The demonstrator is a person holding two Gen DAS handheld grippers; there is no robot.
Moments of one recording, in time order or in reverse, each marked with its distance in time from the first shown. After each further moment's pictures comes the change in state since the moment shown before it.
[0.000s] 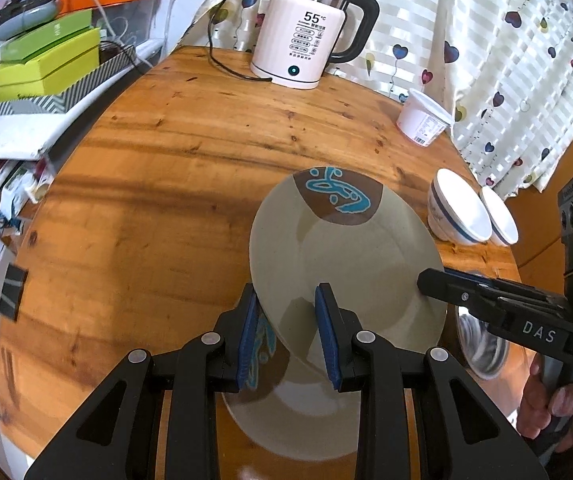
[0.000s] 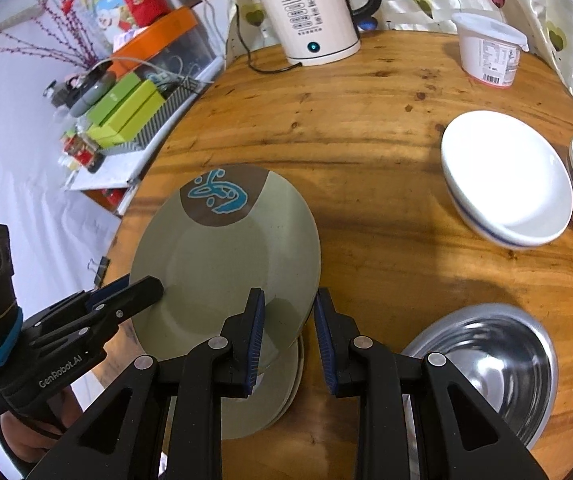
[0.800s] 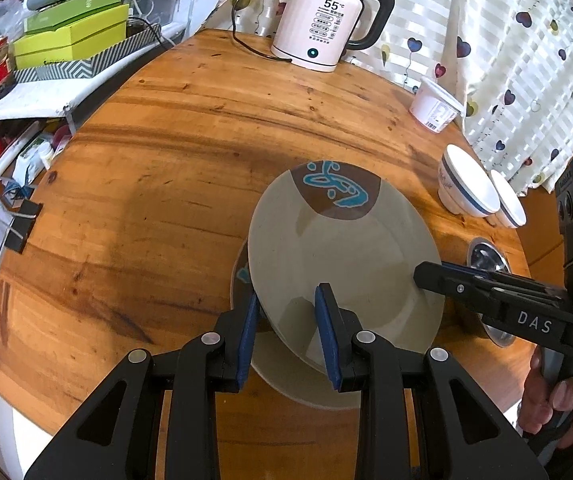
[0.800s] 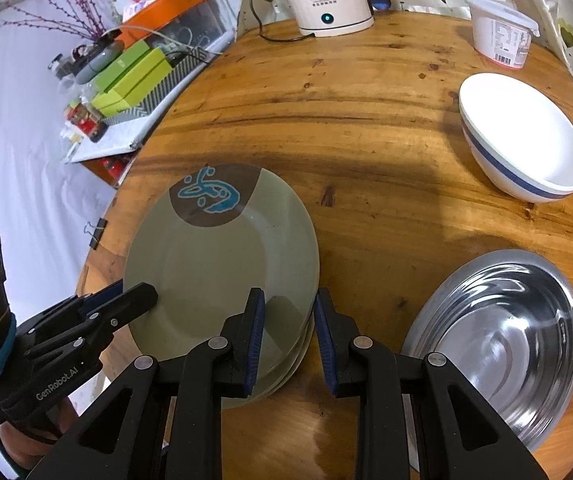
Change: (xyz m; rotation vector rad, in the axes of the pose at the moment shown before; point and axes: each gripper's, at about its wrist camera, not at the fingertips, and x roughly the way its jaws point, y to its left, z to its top) left arm -0.007 0.006 -0.044 -0.053 0.013 0.035; right arm 0.013 0.007 -0.027 -0.041 0.062 0.001
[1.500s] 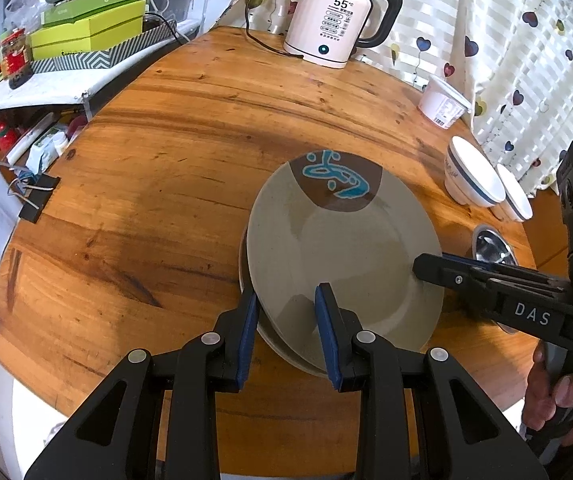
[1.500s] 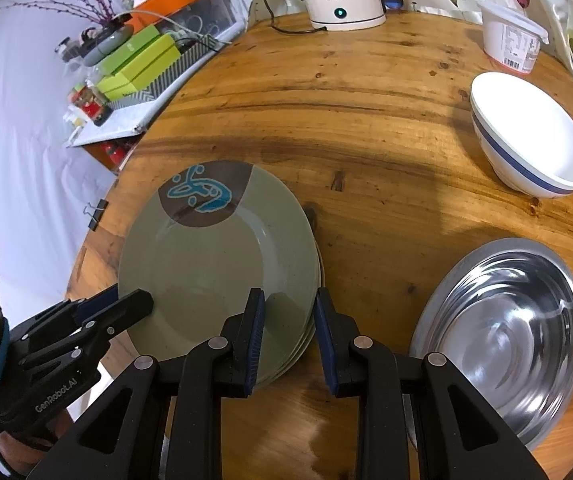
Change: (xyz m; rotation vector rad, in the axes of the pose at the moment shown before) left arm -0.006 -0.005 -0.019 -0.020 -0.007 0.047; right arm 0.005 0.009 -0.007 -0.048 0.014 -0.015
